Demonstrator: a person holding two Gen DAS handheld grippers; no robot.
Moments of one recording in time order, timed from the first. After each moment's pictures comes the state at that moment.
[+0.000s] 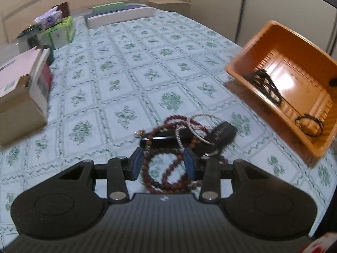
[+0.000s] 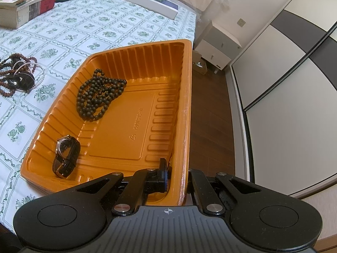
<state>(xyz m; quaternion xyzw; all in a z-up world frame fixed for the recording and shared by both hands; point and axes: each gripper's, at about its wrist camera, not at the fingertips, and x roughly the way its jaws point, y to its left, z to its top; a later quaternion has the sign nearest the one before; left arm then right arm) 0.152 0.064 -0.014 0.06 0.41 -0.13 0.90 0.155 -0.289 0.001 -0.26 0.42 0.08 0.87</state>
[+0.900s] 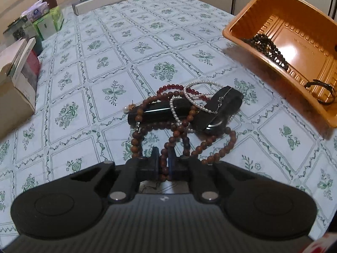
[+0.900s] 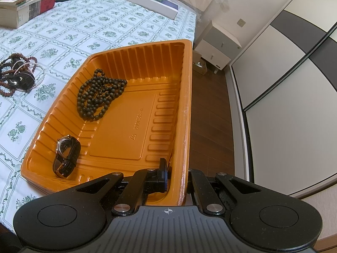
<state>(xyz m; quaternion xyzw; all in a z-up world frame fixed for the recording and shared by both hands) 0.159 0.055 -0.051 0.10 0.45 -0.13 0.88 0.155 -0.288 0.001 -0.26 0.42 0.08 0.87</state>
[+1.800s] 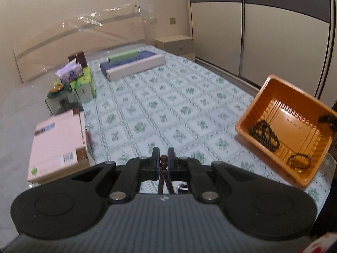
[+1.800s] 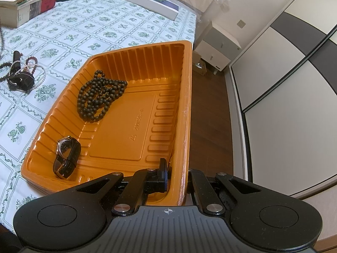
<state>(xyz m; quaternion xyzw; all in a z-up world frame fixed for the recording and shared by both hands) 0.149 0.111 0.130 0.10 0.32 -0.11 0.94 0.155 -0.288 0.002 -0.26 0.41 0.08 0.87</state>
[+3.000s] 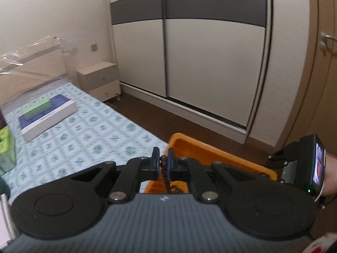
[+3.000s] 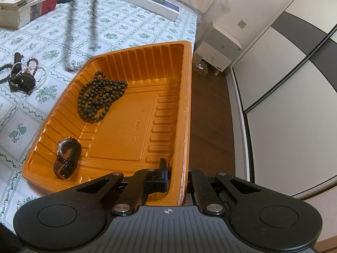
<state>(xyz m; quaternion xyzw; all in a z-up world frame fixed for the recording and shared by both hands) 0.218 -0.109 0.193 0.13 0.27 -0.32 0.90 0.154 -0.287 0.006 -0.26 0.41 0.08 0.87</state>
